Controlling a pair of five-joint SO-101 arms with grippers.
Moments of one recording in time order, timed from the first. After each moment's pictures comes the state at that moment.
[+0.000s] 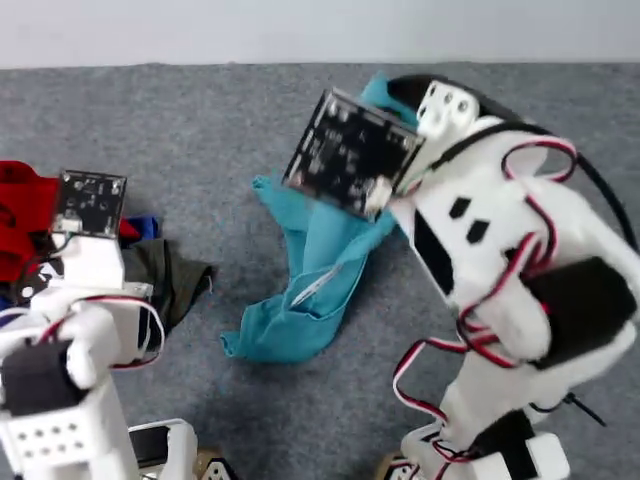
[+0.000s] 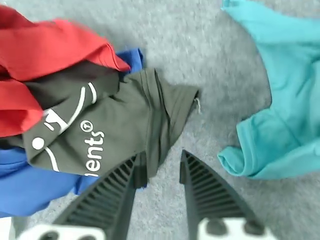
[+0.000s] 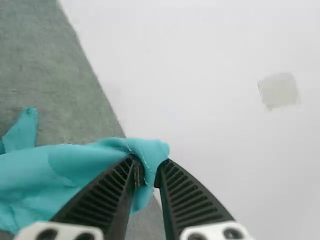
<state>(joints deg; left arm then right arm) -14.7 -56.0 24.9 99.6 -6.6 -23.6 -9.4 -64.3 99.6 54.4</state>
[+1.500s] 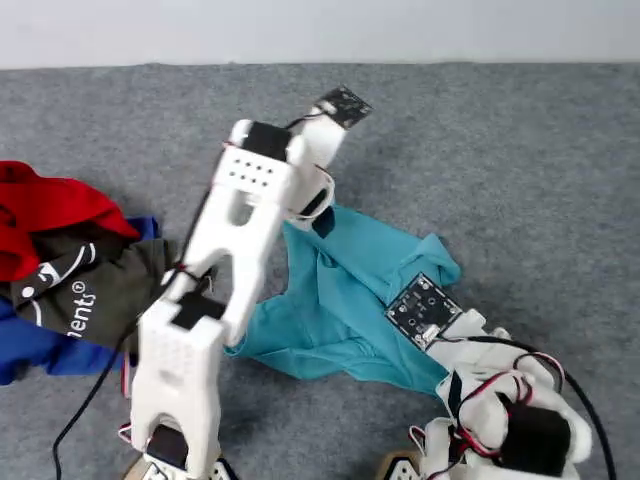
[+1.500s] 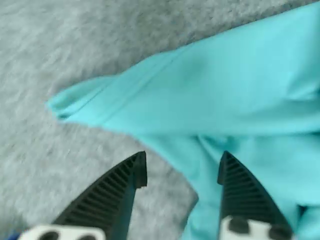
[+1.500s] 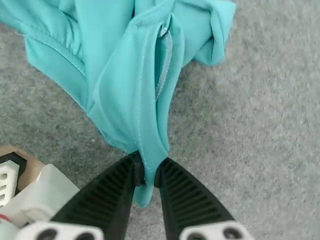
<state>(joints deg) 18.1 38.4 -40.8 94.0 -12.5 6.2 -80.8 48.5 100.5 54.2</state>
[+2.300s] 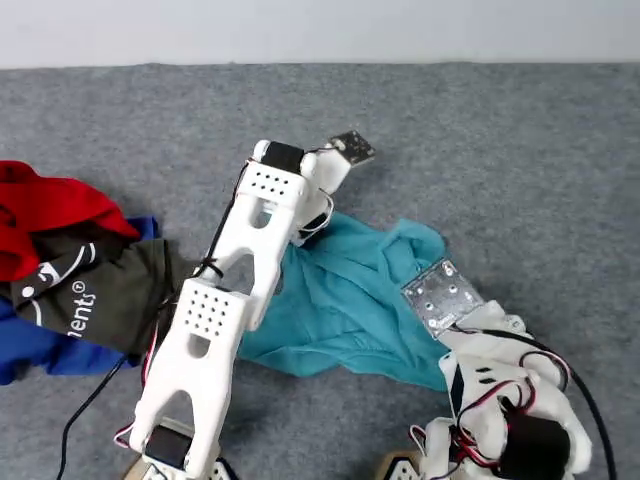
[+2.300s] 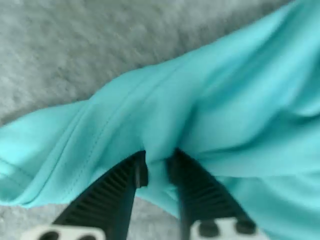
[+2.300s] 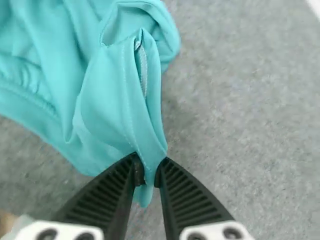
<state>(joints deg) 15.7 62.8 -57.0 98.8 -23.3 6.5 -82.6 48.6 89.7 46.2</state>
